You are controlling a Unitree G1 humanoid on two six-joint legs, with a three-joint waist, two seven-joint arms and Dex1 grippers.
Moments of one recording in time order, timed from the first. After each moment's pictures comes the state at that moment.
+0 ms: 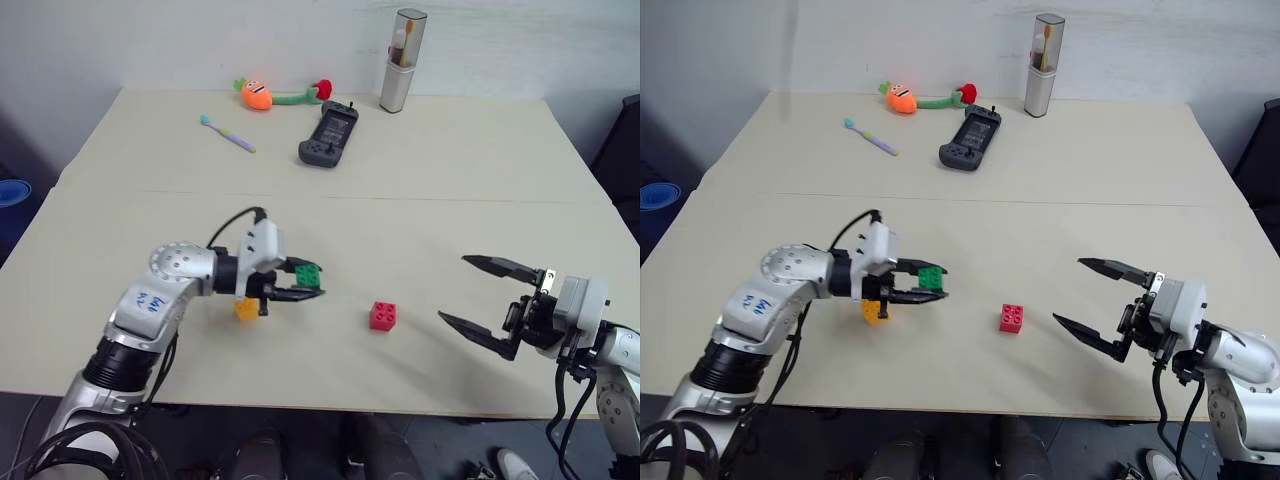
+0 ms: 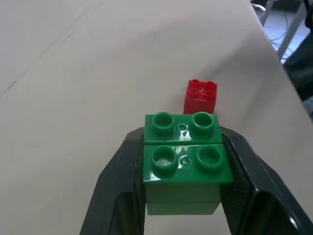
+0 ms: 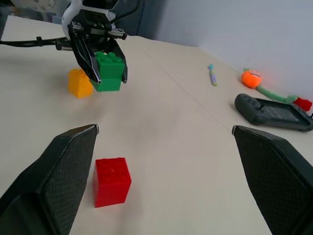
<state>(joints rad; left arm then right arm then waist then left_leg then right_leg) -0.52 0.61 -0.23 -0.13 -0.34 0.38 -1.05 0.09 -0.68 -0.31 -0.28 0.60 -0.10 1.13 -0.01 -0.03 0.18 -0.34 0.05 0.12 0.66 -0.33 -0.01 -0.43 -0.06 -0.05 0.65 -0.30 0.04</state>
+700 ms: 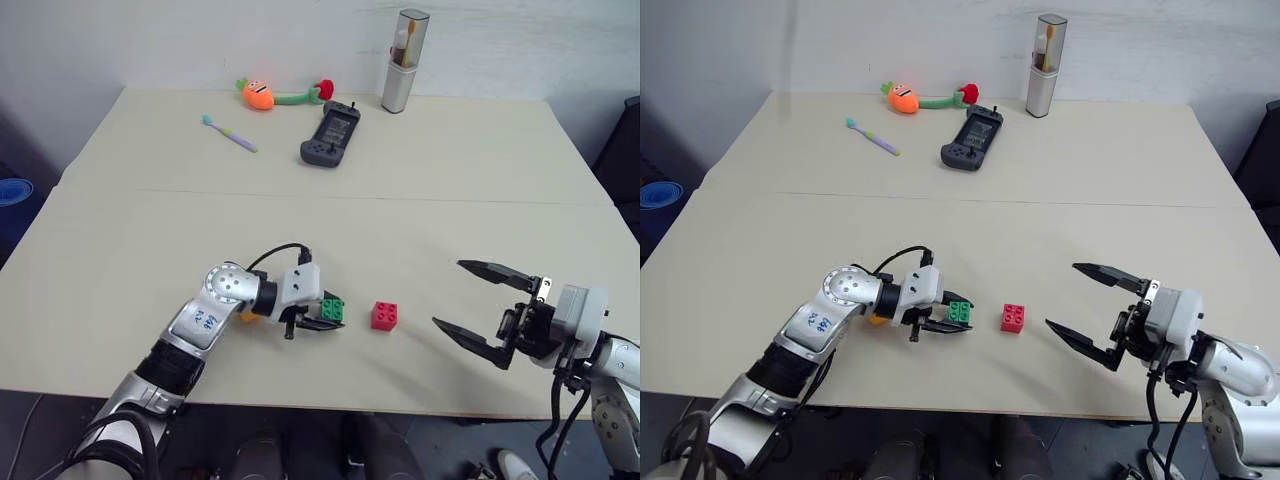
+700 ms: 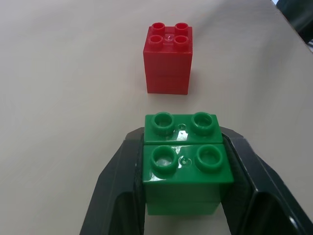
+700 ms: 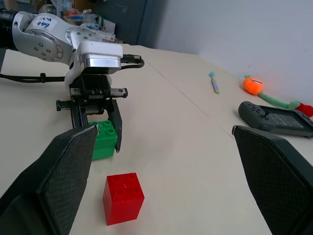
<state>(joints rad) -0.54 0.48 -0.37 0.07 -0.13 0.20 -1.08 0.11 -0.65 -0.29 -0.36 0.61 -0.09 1.08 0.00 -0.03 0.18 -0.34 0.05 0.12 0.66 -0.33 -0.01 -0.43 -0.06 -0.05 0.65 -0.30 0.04</state>
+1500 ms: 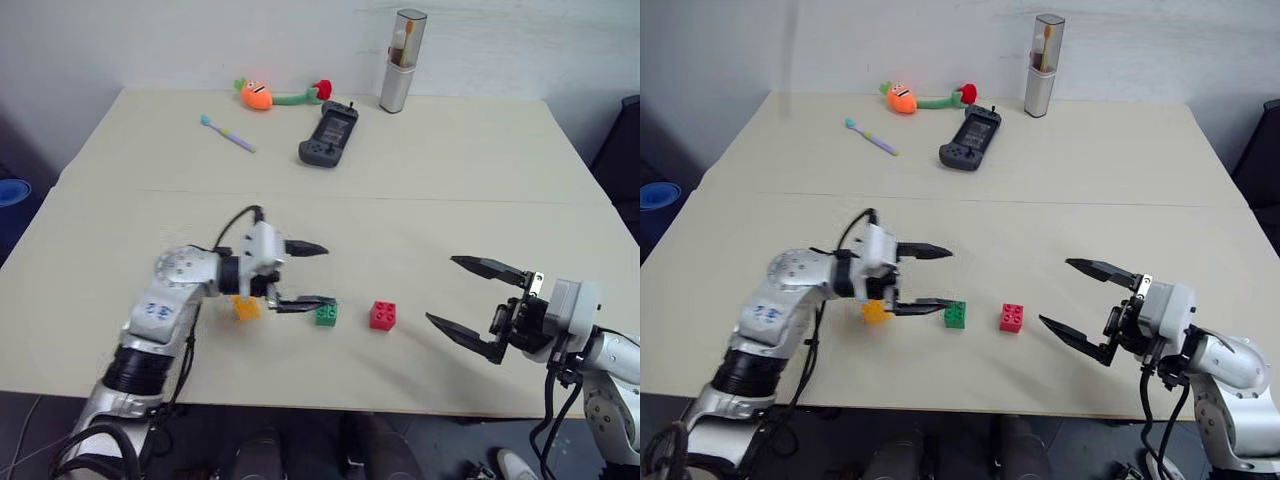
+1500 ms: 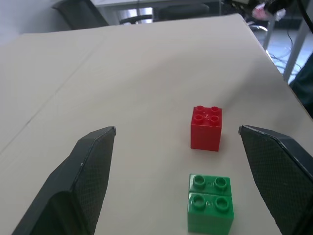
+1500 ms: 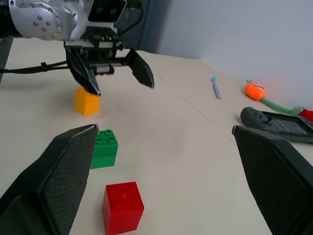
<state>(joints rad) -0.46 0.60 -0.02 -0.11 -0.39 0.29 -1.10 0.07 -0.65 -0.27 -0.36 0.62 -0.06 1.08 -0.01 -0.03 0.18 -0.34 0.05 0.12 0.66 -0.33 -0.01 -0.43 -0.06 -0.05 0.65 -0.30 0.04</state>
